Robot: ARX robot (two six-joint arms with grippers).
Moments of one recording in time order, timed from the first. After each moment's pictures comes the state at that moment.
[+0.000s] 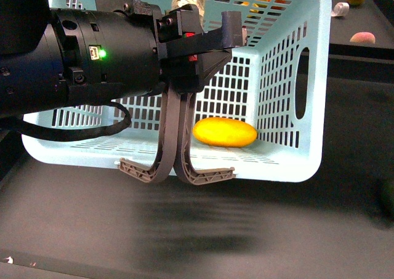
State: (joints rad) left arm -0.43 1.80 0.69 0.89 0.39 -0.34; right arm 0.28 0.66 0.21 0.27 0.14 0.21
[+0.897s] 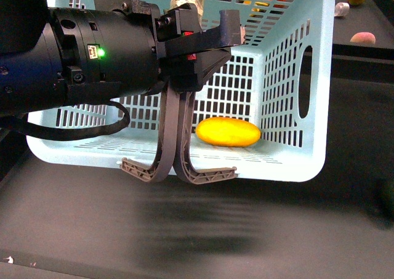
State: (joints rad) left arm -0.43 1.80 0.69 0.89 0.39 -0.34; right arm 0.09 0.40 0.04 0.36 0.07 0.00
